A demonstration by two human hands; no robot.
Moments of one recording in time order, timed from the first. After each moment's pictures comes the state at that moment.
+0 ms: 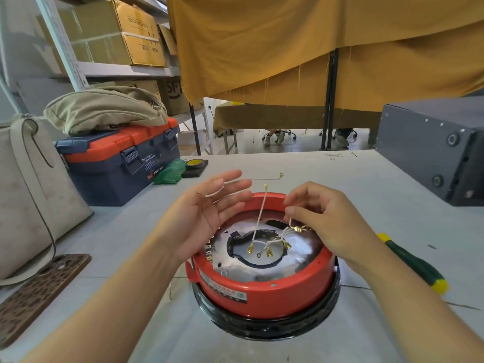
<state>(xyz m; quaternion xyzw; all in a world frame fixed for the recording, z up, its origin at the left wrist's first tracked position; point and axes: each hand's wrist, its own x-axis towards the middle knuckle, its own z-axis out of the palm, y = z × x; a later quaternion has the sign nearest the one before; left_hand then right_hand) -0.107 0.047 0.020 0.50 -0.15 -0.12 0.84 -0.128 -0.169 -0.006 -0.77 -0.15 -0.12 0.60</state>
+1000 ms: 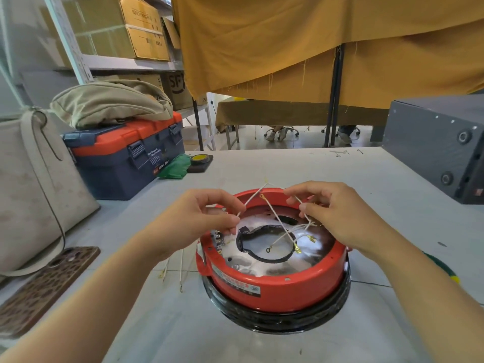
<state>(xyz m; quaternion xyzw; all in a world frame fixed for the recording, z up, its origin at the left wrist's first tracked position) -0.122 0.079 0.023 0.83 -0.18 -0.07 0.52 -0.124 -0.166 0.004 -0.84 -0.14 -0.10 0.51</state>
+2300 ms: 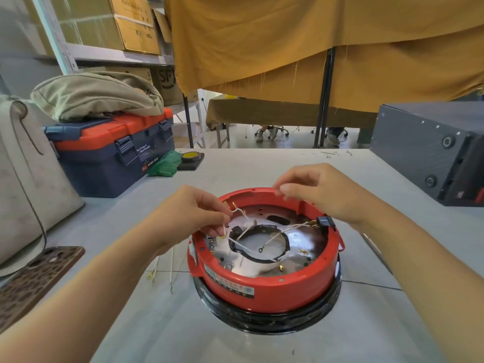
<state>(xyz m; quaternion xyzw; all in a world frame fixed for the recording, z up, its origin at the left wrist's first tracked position) -0.110 0.074 0.023 0.86 -0.10 -0.07 0.50 -0.103 -0.172 0.027 -0.85 -0.21 -0.05 0.48</state>
